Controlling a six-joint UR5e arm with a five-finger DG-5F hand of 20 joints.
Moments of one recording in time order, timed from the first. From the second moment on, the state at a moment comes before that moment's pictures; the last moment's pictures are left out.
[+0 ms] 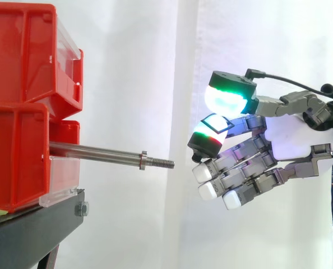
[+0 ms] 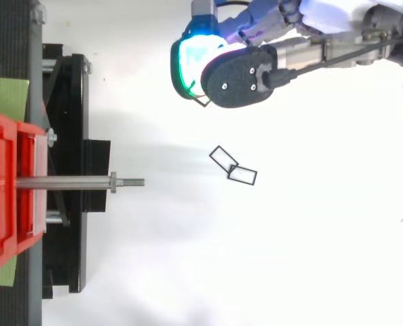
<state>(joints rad) 0.05 -2.20 -1.22 -2.97 -1.28 -0.07</state>
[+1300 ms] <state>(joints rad) 0.06 -2.20 -1.42 -2.71 -1.28 -0.07</state>
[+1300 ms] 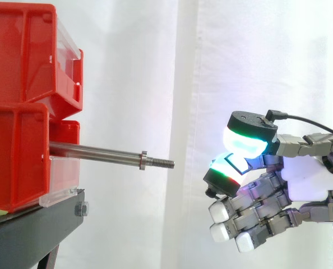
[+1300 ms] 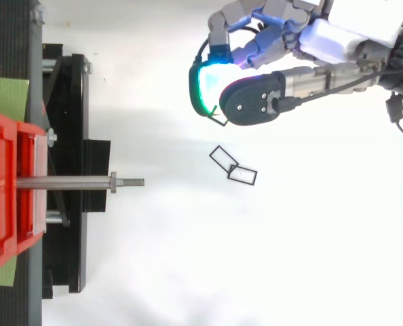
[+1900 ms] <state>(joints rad) 0.07 -2.19 -1.42 -2.77 -1.29 -0.10</state>
